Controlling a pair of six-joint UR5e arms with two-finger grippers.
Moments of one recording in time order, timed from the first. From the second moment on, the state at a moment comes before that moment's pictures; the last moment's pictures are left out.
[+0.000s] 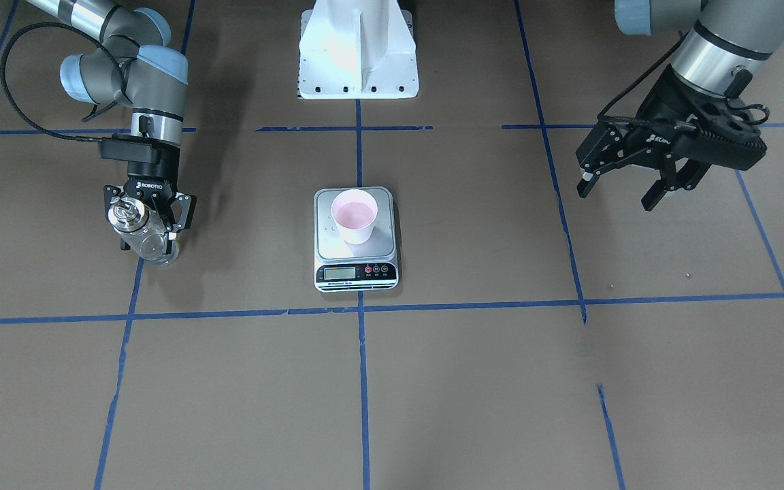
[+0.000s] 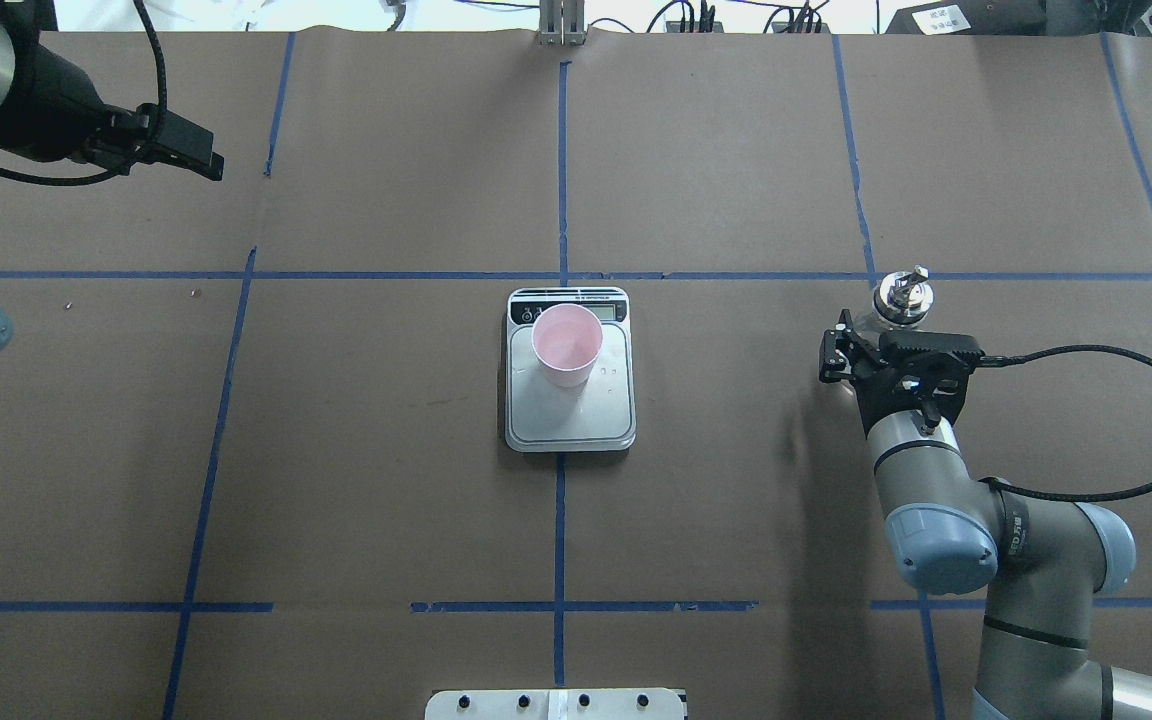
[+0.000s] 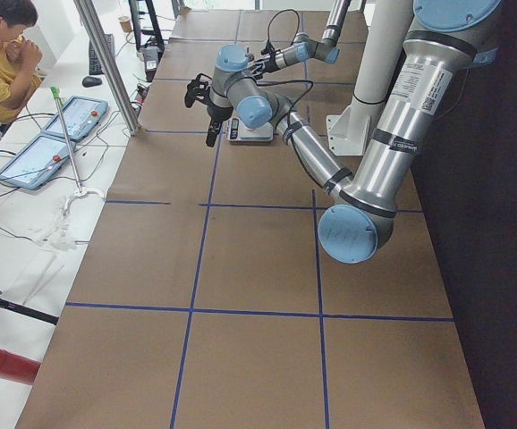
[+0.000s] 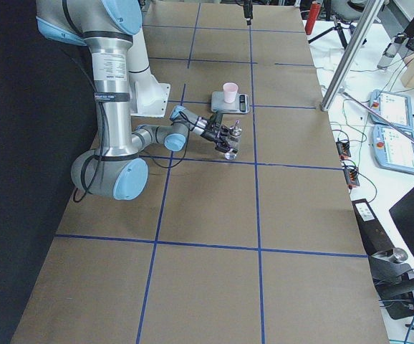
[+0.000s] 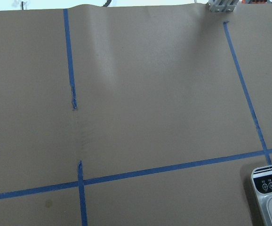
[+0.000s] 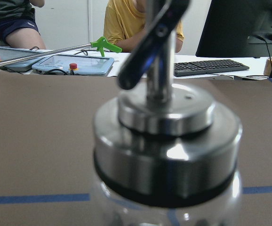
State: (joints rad) left arm -1.02 -1.93 -2.00 -1.70 -2.13 -0.81; right arm 0.31 -1.50 1.74 -1.00 0.69 1.41
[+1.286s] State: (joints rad) left arm -1.02 -1.93 -1.99 -1.70 -2.12 -0.81; right arm 0.28 -1.56 1.79 -0.95 0.70 1.41
